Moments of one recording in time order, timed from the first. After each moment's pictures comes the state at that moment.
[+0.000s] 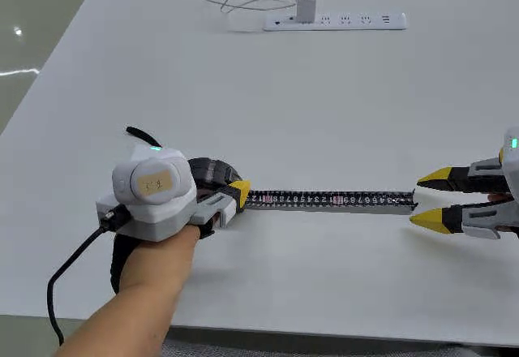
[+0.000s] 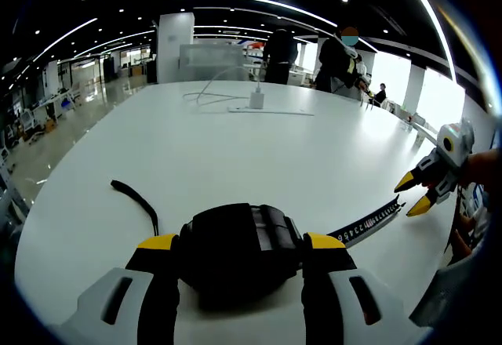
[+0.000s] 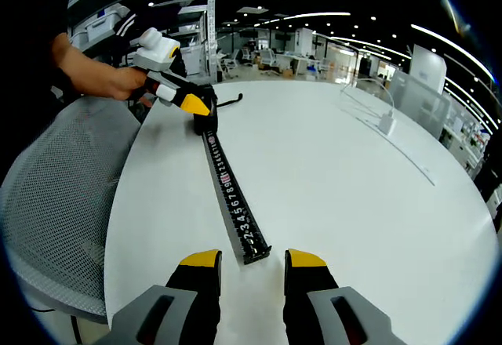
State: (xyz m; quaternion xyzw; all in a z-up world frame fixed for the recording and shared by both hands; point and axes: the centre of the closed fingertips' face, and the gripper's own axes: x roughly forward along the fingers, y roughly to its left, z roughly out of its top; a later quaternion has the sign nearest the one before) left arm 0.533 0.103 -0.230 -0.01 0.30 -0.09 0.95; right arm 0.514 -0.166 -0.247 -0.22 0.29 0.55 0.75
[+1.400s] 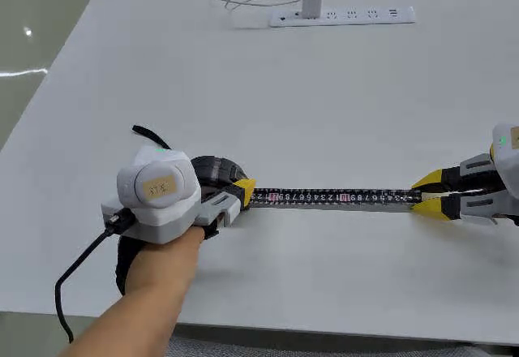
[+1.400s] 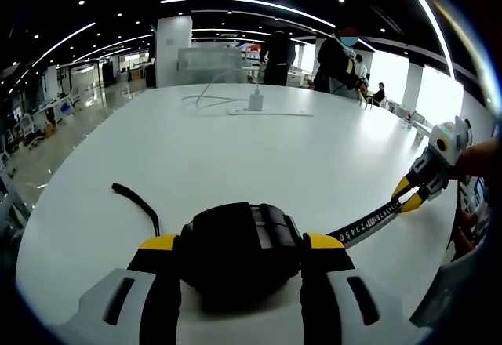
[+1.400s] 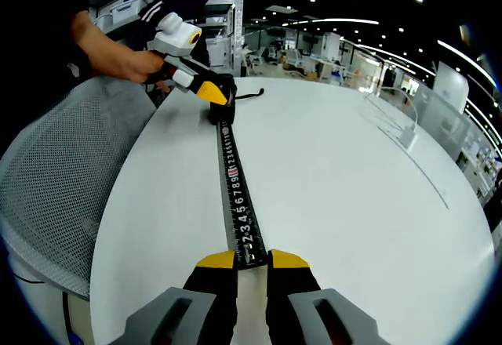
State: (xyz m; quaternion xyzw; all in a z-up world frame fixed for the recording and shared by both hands) left arm 0.533 0.104 -0.229 0.00 0.30 -0.10 0.95; right arm 0.515 -0.157 -0.261 -0.26 0.28 0.59 0.71
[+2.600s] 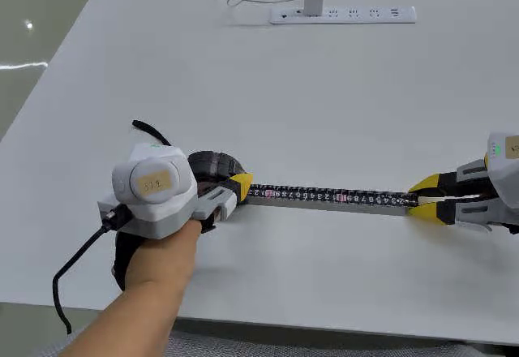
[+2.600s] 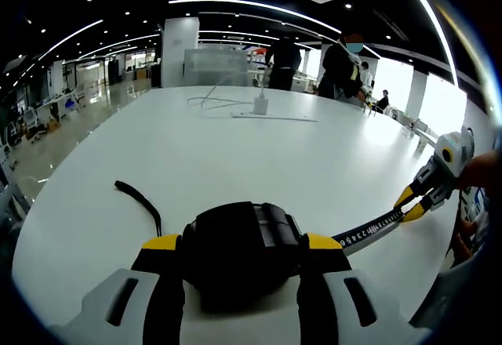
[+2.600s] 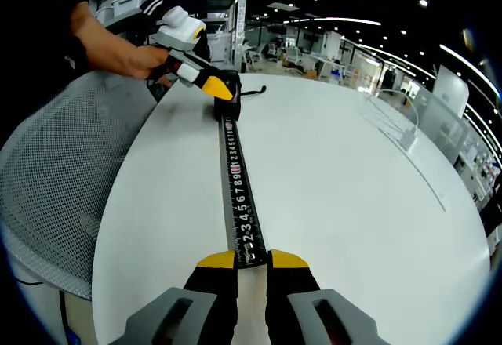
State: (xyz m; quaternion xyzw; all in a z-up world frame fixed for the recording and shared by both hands) left arm 0.533 0.106 -0.229 -0.02 0.29 -0.09 0.95; right arm 0.508 -0.156 -0.261 -0.28 0.28 0.59 0.71
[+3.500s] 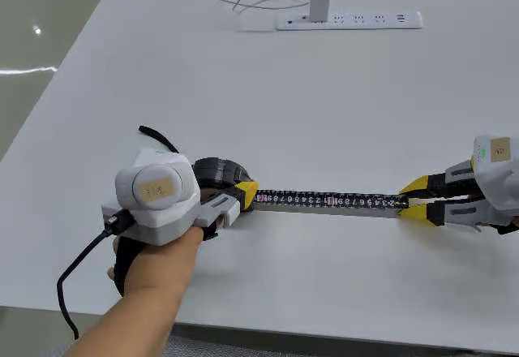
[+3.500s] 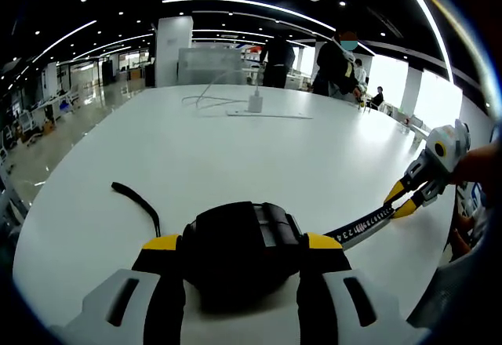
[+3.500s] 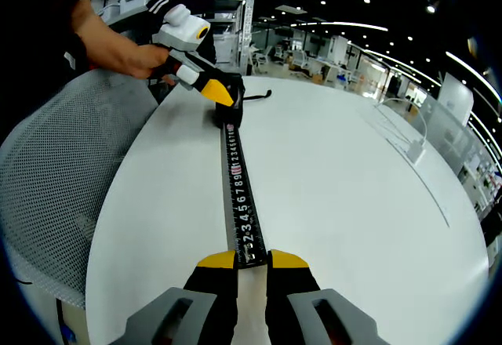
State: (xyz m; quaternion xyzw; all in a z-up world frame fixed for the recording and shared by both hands) left arm 0.532 0.106 -0.228 -0.01 0.29 -0.10 0.95; right arm 0.513 -0.134 -0.260 -0.29 0.26 0.60 0.70
